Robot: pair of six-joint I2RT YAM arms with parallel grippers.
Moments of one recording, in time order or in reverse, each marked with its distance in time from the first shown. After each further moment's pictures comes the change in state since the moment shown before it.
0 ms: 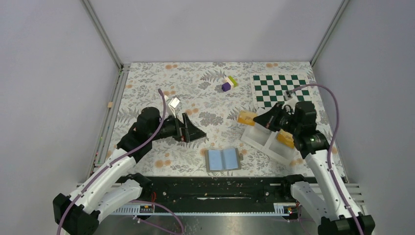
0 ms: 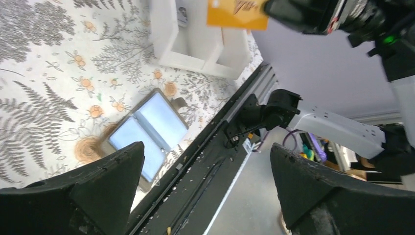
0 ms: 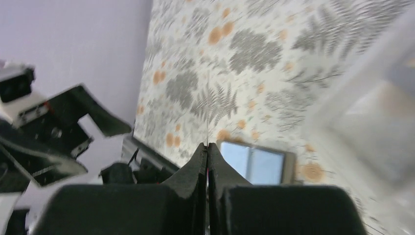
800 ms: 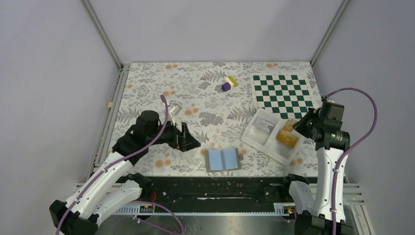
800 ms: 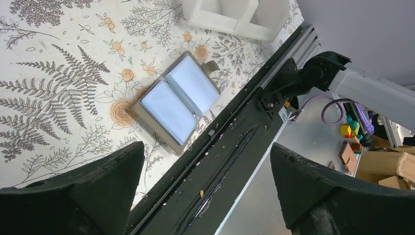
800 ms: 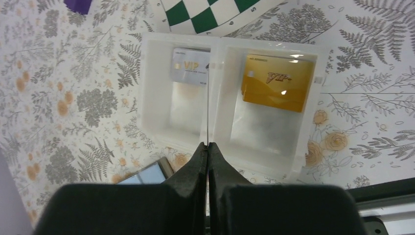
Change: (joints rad) left arm 0.000 -0.053 0.056 -0.304 -0.043 0.246; right arm -0.492 0.017 0.275 -0.620 0.333 -0.320
